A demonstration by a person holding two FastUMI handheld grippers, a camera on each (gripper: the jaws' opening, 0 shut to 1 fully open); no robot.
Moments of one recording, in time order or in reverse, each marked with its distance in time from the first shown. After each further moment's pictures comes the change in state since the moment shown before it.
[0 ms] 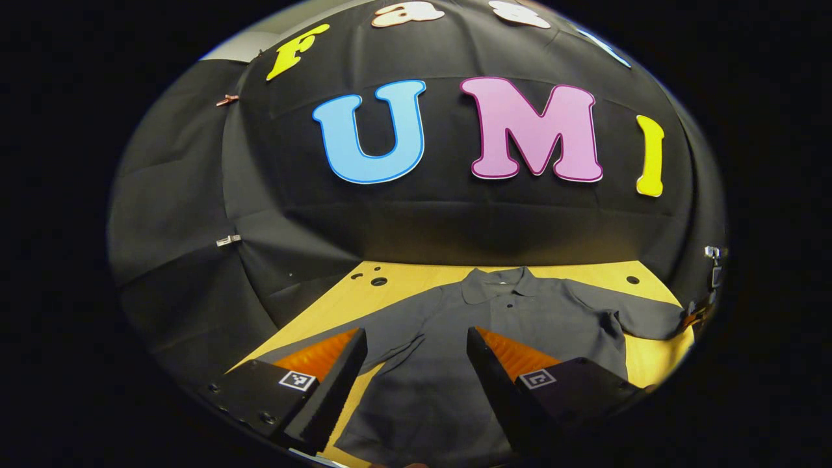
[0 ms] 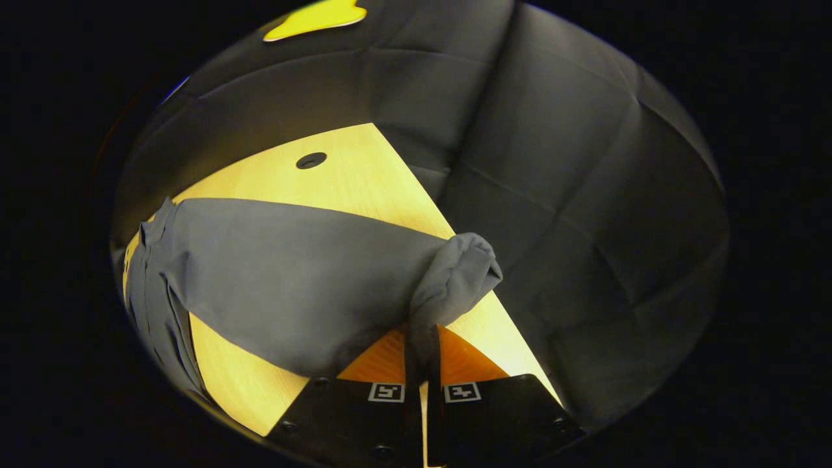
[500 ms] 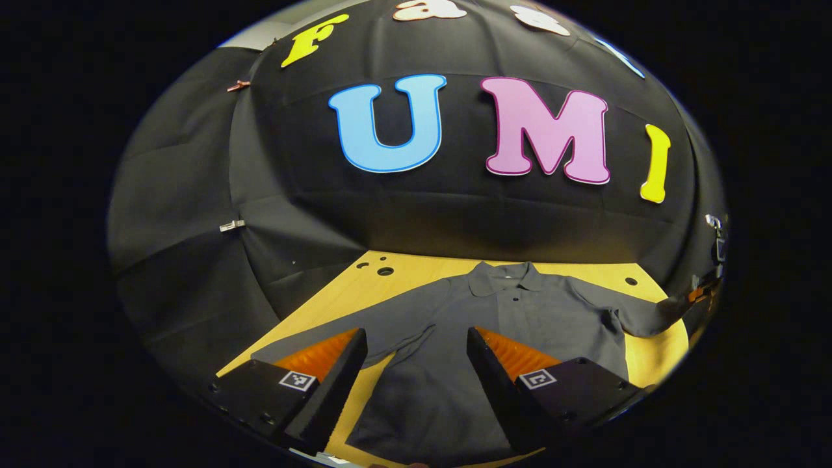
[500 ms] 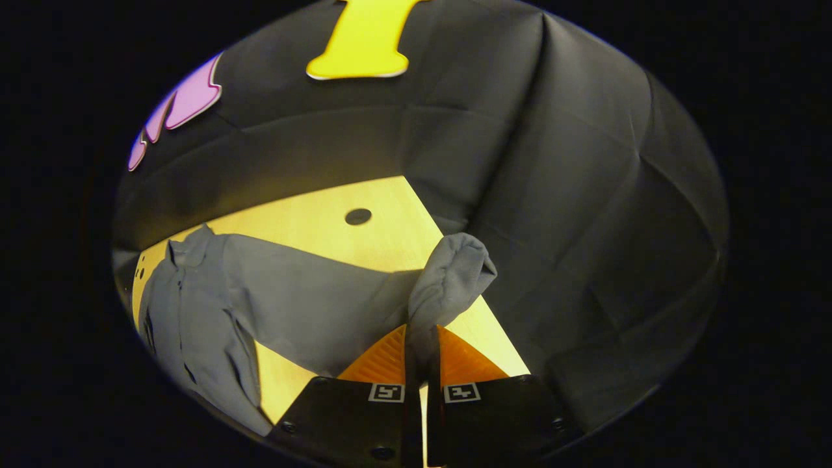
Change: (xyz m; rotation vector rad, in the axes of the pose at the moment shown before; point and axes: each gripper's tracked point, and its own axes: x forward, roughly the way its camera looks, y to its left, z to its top) left arm 0.002 0.038 -0.017 -0.072 0.042 -0.020; right arm -0.012 0.008 0.005 -0.033 -0.151 0.068
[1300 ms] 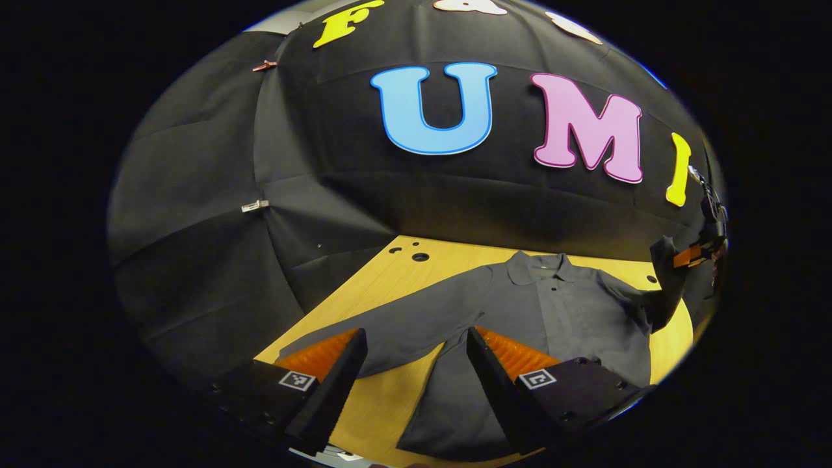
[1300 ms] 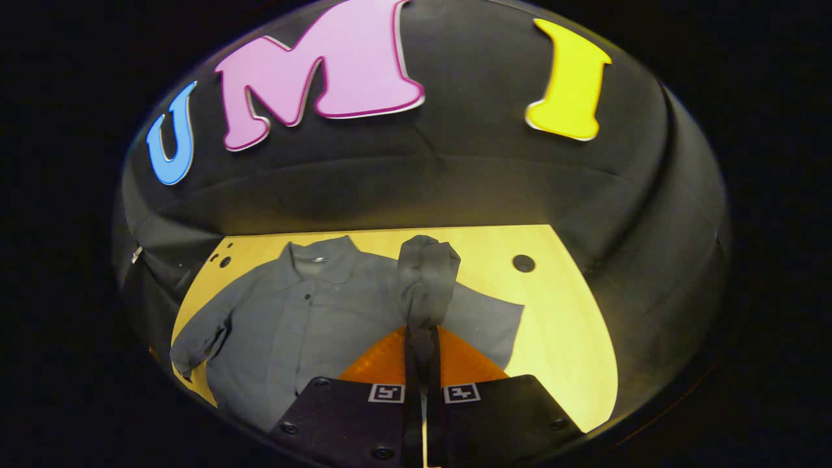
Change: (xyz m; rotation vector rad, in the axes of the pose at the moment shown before) left arm 0.007 0.091 -0.024 -0.049 0.071 0.073; right arm -0.047 0.031 0.022 -0.146 -0.048 0.377
